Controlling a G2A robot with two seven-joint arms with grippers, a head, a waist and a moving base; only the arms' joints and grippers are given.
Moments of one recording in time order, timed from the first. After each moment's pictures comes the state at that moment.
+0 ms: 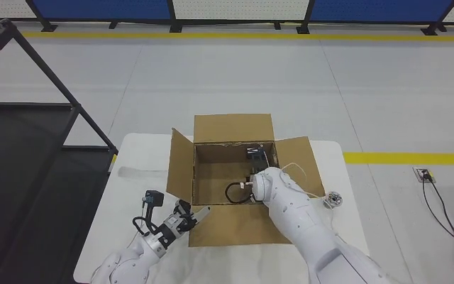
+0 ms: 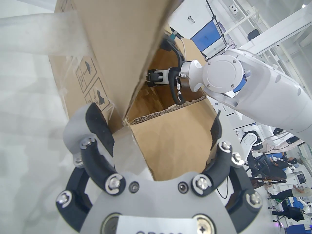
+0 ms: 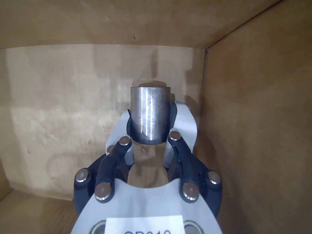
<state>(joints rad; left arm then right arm) 1.31 -1.18 -1.35 -1.64 0.49 -0.40 -0.31 -0.23 -1.75 0.84 -0.18 -0.86 0.15 0.48</state>
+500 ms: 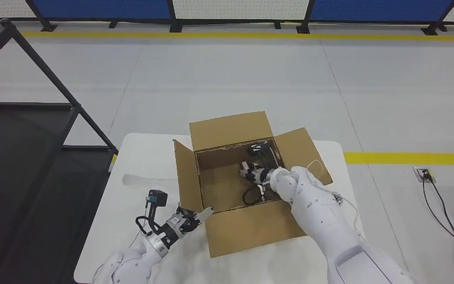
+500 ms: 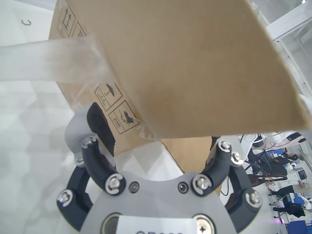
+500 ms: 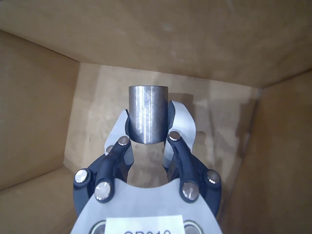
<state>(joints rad) 1.30 -1.18 -1.33 -1.63 0.51 -0.40 -0.32 -0.24 -1.62 0.90 -0.18 -0.84 -0.47 0.32</state>
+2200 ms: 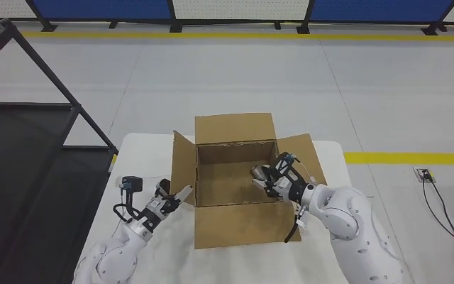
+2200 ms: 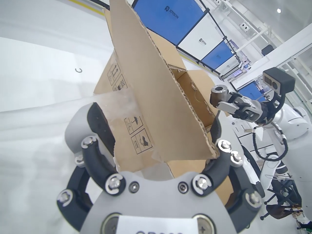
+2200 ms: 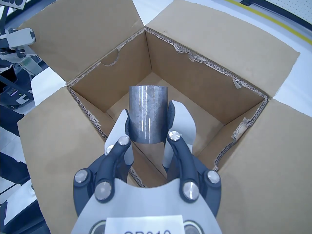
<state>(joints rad) 1.27 -1.17 -1.44 -1.67 0.53 -0.34 -0.25 -0.91 -1.33 1.35 -1.54 -1.04 -0.64 0.68</state>
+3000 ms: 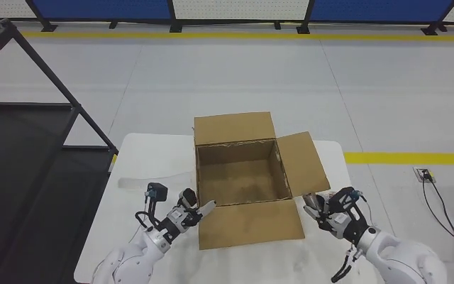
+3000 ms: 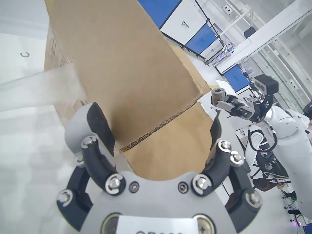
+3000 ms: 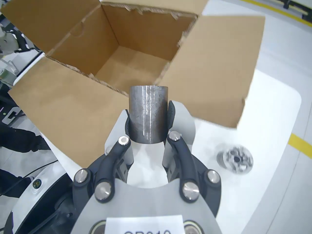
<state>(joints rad) 1.28 -1.18 -1.33 -1.71 0.55 -0.36 -0.28 -1.38 -1.26 1.75 -1.85 -0.96 -0.63 0.70</state>
